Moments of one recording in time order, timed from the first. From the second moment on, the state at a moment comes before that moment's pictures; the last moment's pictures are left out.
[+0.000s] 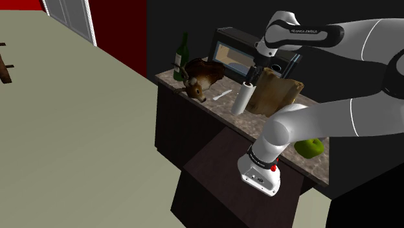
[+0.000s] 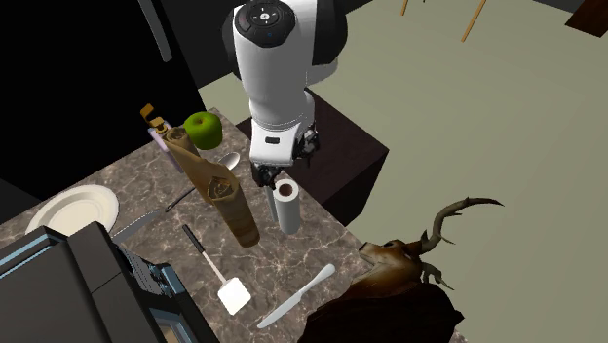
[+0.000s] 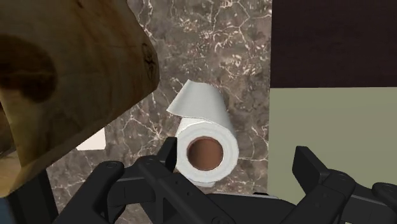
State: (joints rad) arm -0.18 -0.75 -0.50 -2.59 -0.31 1.87 -0.40
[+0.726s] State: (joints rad) arm -0.20 -0.69 -0.59 -2.68 -0.37 2.01 -0.45
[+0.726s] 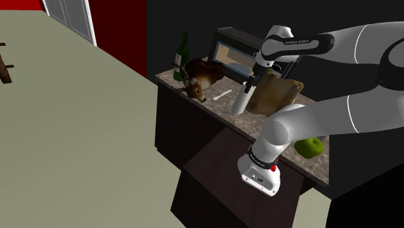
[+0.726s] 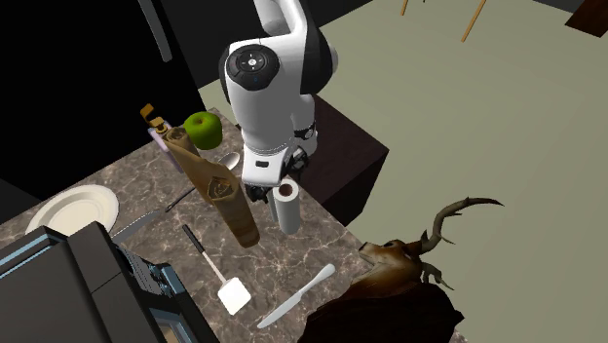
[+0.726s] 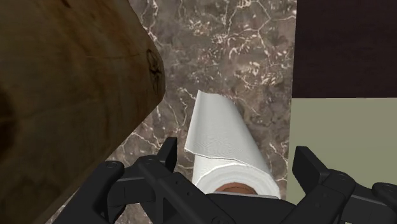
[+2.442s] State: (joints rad) arm -0.19 -0.73 -0.55 -2.58 -0.34 1.88 -0.45
